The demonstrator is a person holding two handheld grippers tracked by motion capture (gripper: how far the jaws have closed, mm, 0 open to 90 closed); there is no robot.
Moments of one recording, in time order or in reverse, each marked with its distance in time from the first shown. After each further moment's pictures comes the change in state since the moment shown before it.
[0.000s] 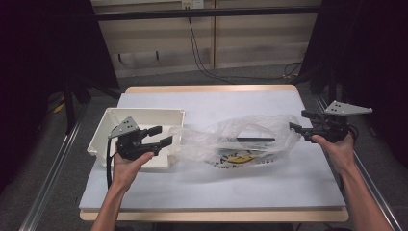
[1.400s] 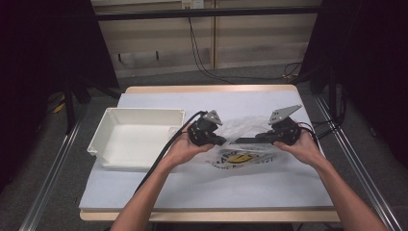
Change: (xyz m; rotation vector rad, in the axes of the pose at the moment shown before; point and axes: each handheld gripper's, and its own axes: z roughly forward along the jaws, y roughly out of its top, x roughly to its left) left arm -0.069 0.037 0.172 0.521 -0.262 0.293; right arm 0.062 0.010 0.090 0.403 0.257 -0.243
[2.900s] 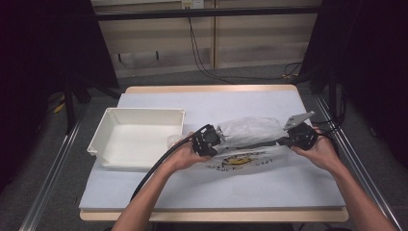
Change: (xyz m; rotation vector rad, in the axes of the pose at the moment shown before) left arm -0.001 -0.025 0.039 0.323 0.049 0.054; right arm -0.022 -0.050 -0.014 0.145 -0.158 0.040
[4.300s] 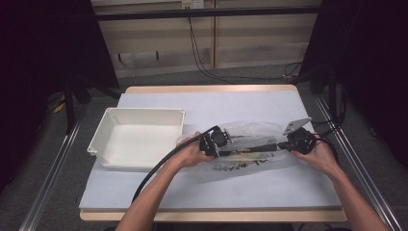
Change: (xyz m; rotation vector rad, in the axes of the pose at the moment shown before) left arm -0.002 0.016 0.019 0.164 0.023 -0.006; right arm -0.004 -0.023 0.024 0.059 -0.016 0.009
